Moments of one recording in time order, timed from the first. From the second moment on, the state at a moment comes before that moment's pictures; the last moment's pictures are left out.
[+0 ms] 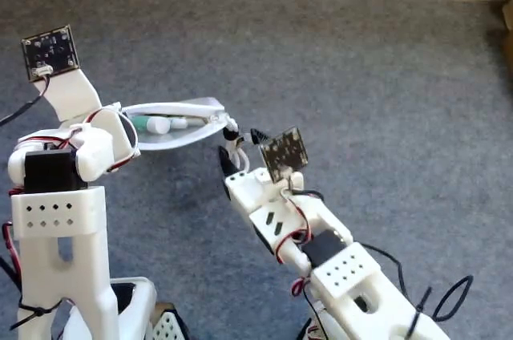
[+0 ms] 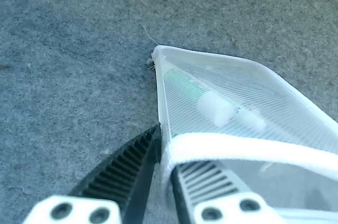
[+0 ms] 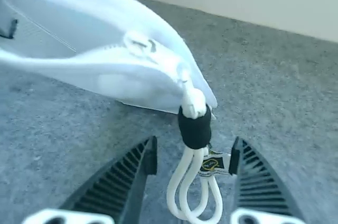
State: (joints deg) left arm -10.8 -39.8 23.1 78.4 21.0; right arm -38.4 -53.2 77.1 0.7 -2.4
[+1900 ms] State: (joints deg) left arm -10.9 -38.9 25.2 78.4 17.8; right arm -35.5 -38.2 74.0 -17.0 11.9
